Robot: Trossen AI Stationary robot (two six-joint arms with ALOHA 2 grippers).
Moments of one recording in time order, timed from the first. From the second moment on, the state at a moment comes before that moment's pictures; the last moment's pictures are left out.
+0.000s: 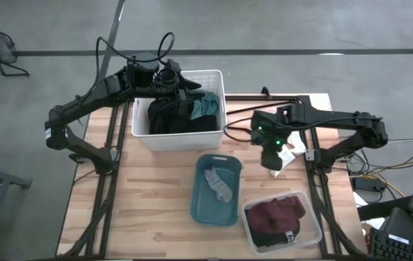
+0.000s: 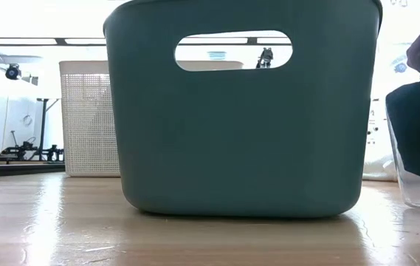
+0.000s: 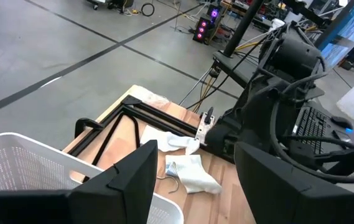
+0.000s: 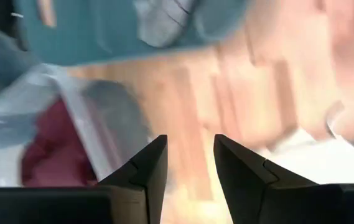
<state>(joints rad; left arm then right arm) 0.36 1.37 1.68 -0.54 0.16 -0.29 -0.13 1.37 1.33 -1.27 -0.40 0.19</state>
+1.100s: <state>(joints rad) 0.36 1.37 1.68 -0.54 0.16 -0.29 -0.25 1.40 0.75 -0.93 -0.13 0.60</state>
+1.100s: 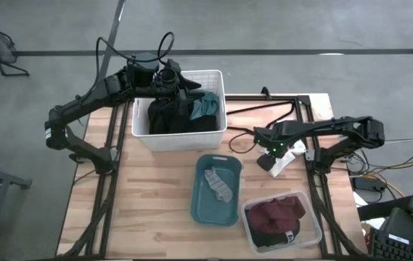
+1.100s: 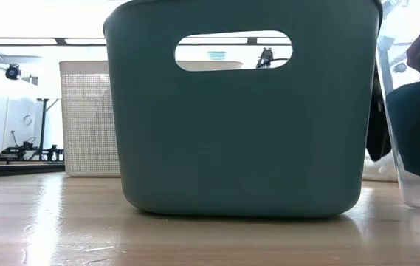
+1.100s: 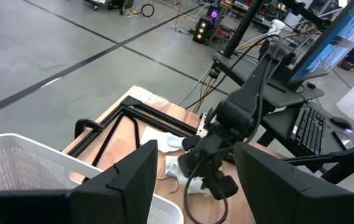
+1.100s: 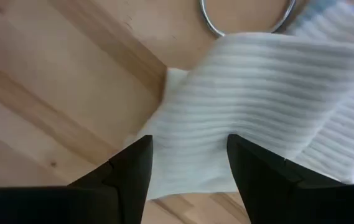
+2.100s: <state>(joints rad) 0.36 1.37 1.68 -0.54 0.16 -0.29 -0.25 1.27 0.82 -0.95 -0.19 0.61</state>
